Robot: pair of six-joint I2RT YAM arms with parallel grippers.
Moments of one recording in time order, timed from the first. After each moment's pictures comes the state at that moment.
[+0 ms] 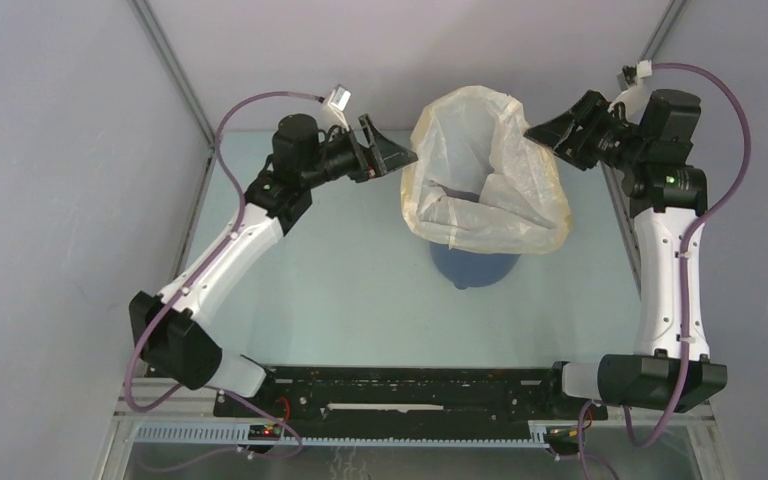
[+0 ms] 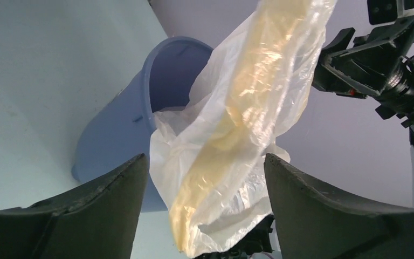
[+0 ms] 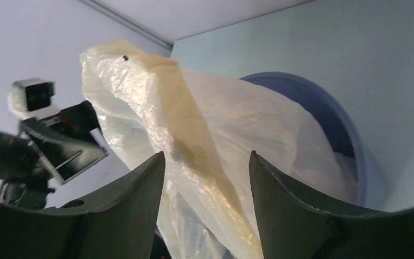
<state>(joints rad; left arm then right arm) -0.47 1.42 1.39 -0.10 0.49 -0.76 -0.15 1.33 1.65 -0.67 -0.68 0.55</state>
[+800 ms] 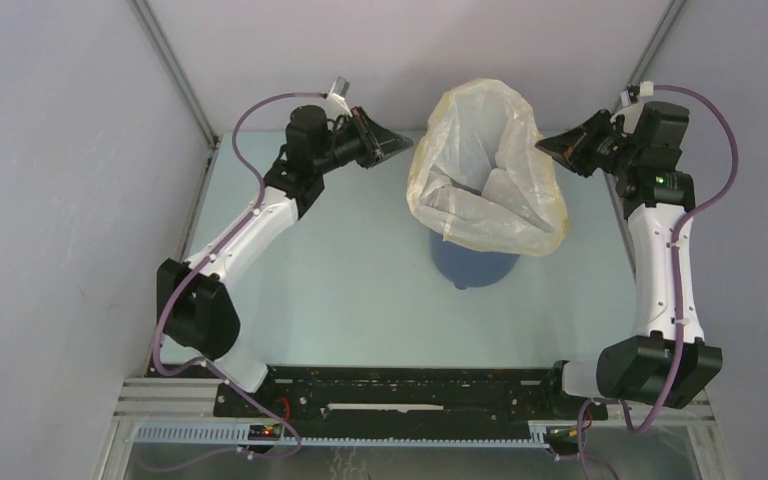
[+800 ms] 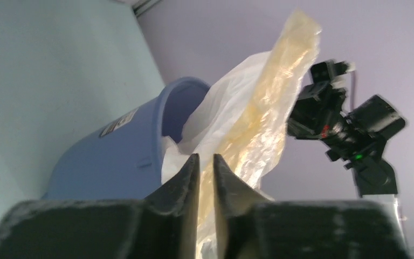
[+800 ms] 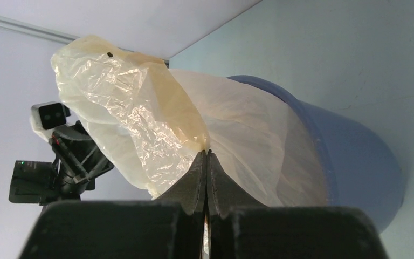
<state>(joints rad) -0.43 1.61 1.44 0.07 0.51 -0.97 -0.19 1.34 1.50 -0.54 -0.66 0.74</state>
